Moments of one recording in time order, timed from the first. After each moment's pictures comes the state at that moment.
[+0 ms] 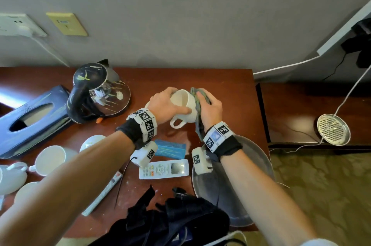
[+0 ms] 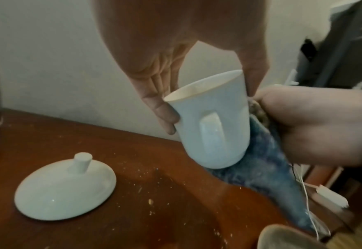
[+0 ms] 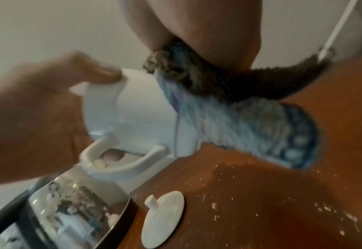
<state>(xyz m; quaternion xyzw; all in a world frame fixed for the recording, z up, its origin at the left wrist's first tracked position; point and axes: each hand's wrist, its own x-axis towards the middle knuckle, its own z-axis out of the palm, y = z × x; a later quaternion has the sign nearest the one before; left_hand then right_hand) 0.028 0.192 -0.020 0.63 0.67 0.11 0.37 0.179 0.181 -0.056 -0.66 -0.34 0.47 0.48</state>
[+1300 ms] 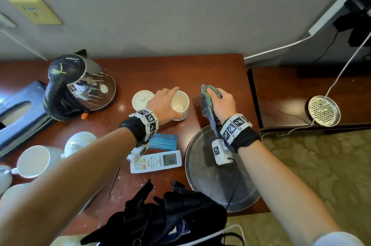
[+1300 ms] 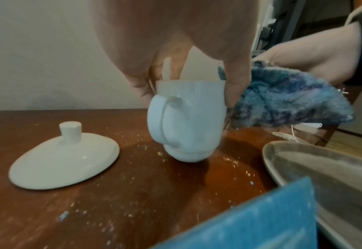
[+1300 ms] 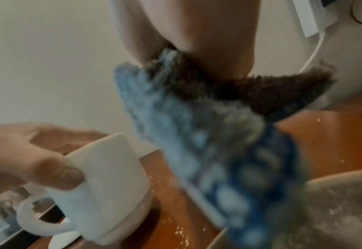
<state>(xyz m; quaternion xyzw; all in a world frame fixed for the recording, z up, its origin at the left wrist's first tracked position) 0.052 0.191 -0.072 0.72 0.62 -0.02 0.31 0.258 0.176 -0.076 -0.73 -0.44 0.41 0.32</state>
